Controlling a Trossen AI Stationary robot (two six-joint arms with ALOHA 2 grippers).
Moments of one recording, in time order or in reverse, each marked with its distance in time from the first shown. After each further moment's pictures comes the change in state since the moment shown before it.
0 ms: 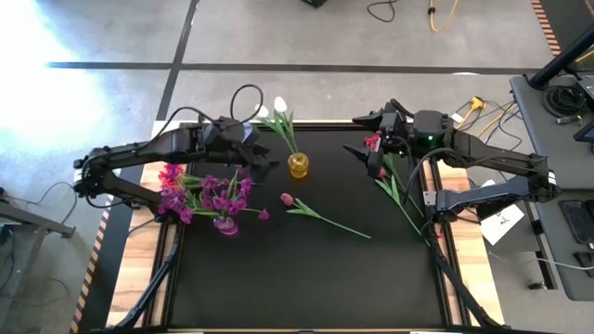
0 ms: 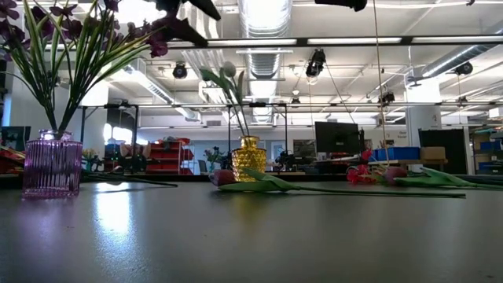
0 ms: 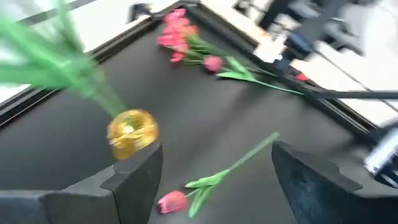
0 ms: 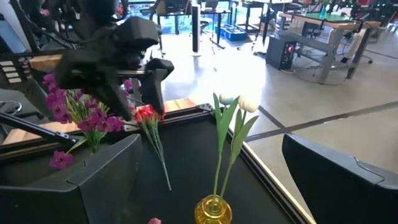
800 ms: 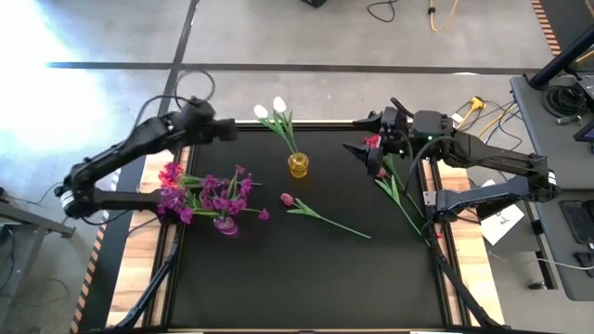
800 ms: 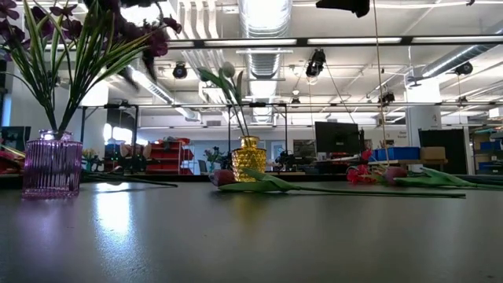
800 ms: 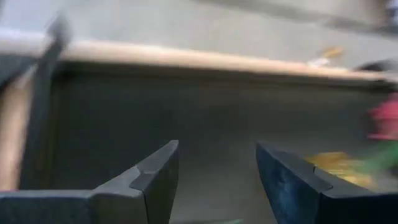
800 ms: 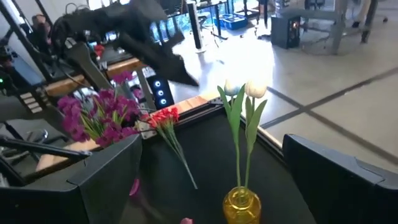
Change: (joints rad) left arm 0.432 -0.187 -0.213 -0.248 -0.237 -0.367; right arm 0.000 0.002 0.000 -0.014 -0.009 0.210
